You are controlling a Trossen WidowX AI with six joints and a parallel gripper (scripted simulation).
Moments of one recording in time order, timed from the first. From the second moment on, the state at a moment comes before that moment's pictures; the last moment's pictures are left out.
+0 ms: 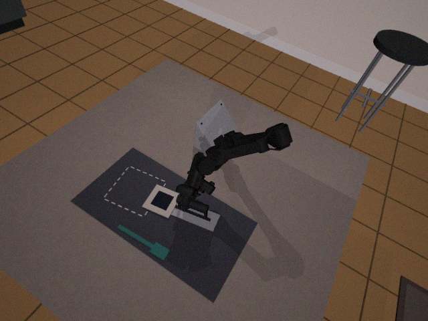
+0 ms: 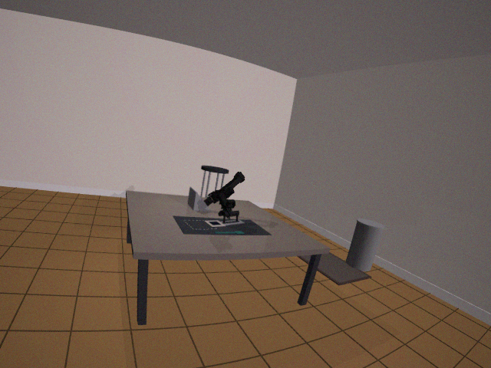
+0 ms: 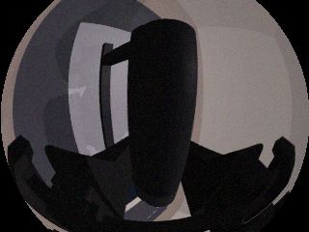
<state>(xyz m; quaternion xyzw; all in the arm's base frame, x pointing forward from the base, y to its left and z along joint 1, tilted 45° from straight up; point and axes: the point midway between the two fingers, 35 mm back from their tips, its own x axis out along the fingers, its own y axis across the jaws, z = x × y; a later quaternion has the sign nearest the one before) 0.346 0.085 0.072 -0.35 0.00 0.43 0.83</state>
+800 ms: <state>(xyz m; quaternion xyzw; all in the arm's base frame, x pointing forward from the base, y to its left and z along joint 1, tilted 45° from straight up) 0.356 0.038 0.087 -0.39 0.02 0.42 0.82</state>
